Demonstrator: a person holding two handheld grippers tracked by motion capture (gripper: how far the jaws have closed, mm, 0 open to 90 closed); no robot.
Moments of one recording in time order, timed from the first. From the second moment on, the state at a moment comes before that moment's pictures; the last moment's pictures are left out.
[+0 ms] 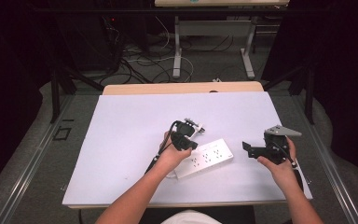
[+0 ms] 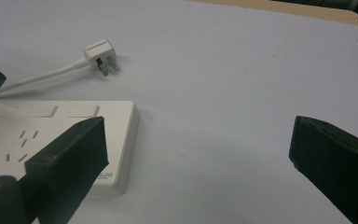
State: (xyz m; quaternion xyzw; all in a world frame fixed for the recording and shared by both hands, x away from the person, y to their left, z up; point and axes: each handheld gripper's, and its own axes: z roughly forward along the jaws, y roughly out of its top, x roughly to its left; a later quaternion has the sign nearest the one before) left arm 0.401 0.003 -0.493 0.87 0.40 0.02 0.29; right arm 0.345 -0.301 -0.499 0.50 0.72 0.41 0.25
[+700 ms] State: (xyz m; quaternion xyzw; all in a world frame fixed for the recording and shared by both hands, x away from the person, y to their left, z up) left arm 0.402 0.011 -0.484 0.87 0.39 0.02 0.30; right arm 0.345 -0.300 -0.500 0.50 0.72 0.41 0.25
